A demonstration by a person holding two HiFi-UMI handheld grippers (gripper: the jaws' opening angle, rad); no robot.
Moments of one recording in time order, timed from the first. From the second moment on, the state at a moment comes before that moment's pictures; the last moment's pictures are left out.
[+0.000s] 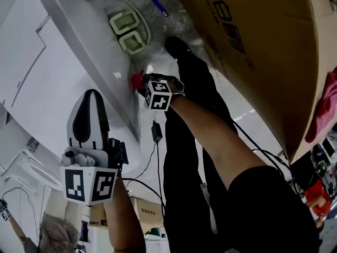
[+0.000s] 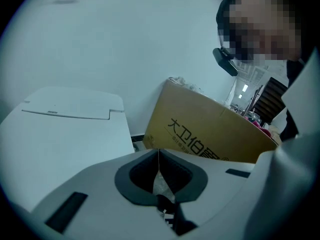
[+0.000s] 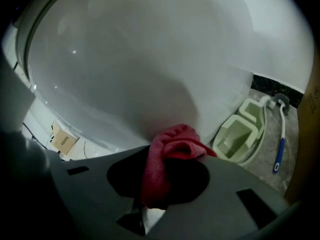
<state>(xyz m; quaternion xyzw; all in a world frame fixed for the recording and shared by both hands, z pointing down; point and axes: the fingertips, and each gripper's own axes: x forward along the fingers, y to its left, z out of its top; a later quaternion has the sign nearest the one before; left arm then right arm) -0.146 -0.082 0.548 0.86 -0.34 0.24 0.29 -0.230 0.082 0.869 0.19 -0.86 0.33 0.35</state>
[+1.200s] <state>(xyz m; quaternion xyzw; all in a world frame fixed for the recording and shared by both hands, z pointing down) -0.100 -0.171 0.504 0.86 -0.36 0.27 0.26 -0.061 -0.207 0.785 0.36 -0.84 0.29 0.29</state>
